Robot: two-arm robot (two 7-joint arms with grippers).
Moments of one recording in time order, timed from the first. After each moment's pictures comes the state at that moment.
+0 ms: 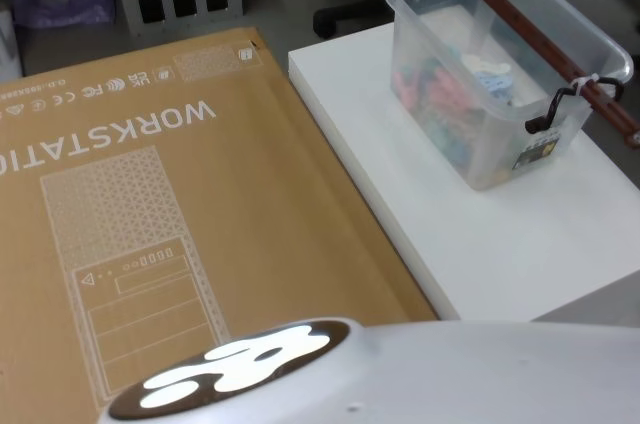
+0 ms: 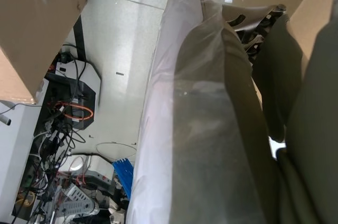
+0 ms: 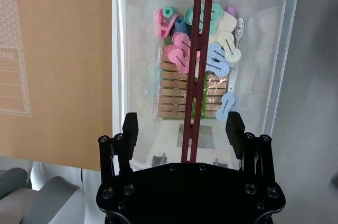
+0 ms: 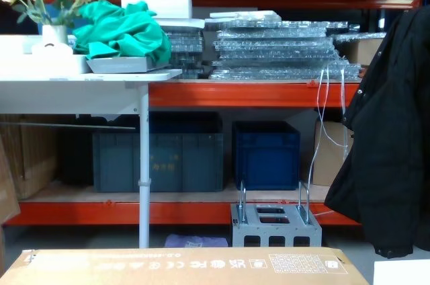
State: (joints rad) left arm -1.47 0.98 1.56 -0.90 0.05 0.15 -1.47; right arm 1.24 1.03 -0.96 -1.20 -0.11 -0.01 1.51
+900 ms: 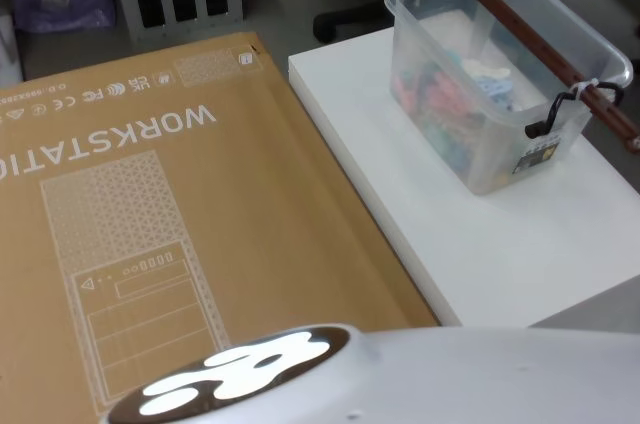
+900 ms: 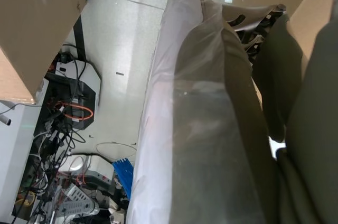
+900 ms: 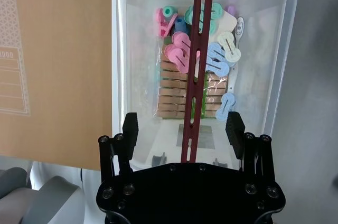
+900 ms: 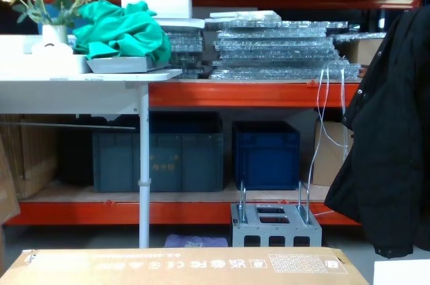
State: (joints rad) left arm -1.47 0.98 1.56 -0.90 0.05 0.15 -1.47; right arm 1.24 1.03 -0.96 -1.20 -0.11 -0.02 1.51
